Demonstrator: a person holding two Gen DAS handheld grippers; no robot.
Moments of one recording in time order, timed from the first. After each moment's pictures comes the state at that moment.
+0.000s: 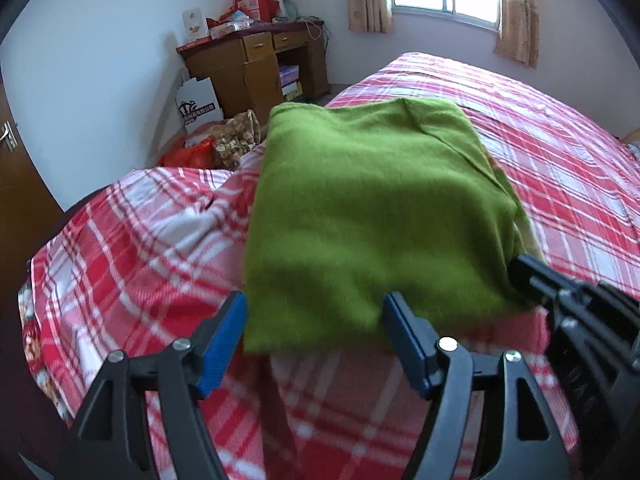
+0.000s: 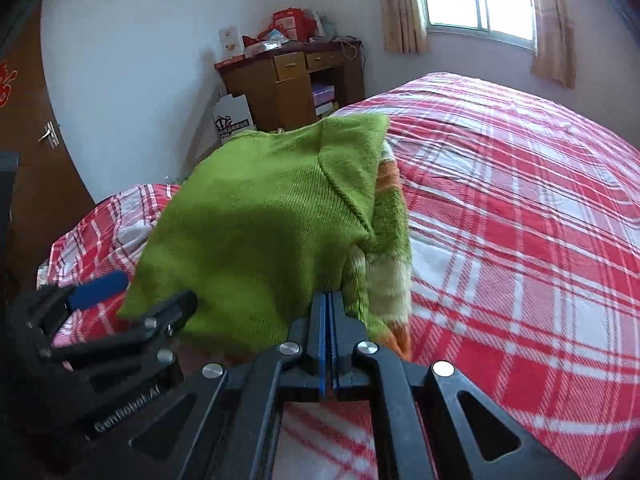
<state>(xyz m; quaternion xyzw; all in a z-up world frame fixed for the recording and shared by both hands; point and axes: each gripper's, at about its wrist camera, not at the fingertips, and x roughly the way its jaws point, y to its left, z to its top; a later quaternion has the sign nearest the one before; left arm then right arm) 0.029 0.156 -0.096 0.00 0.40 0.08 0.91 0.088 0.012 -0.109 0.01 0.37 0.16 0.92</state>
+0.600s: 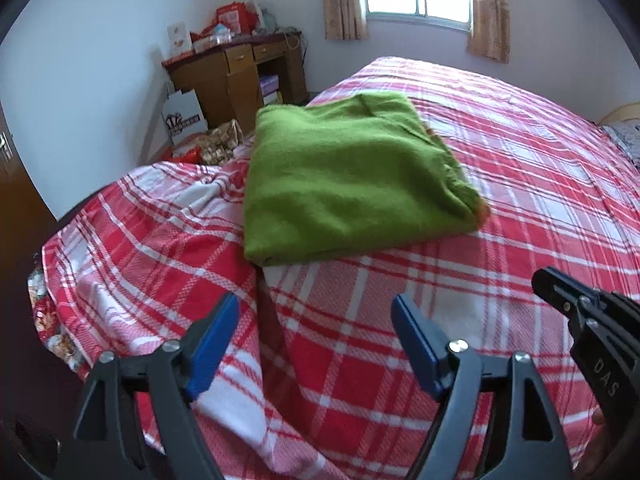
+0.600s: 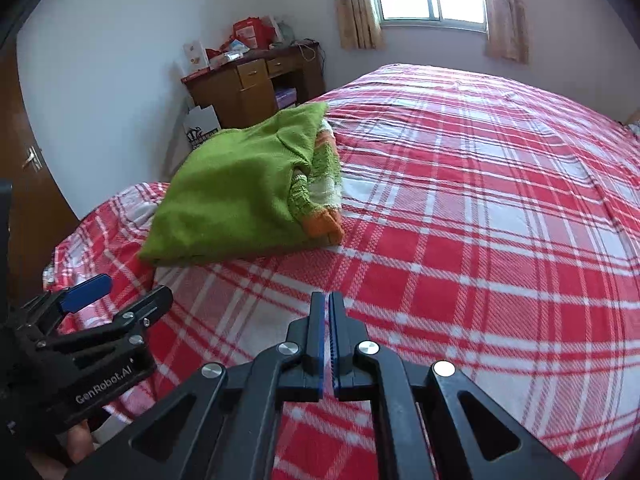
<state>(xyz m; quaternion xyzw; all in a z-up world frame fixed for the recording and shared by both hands) -0.041 0.139 -0.087 0.03 0.38 0.04 0.92 -0.009 -0.032 -0.100 0.04 0.37 0.10 0.92</state>
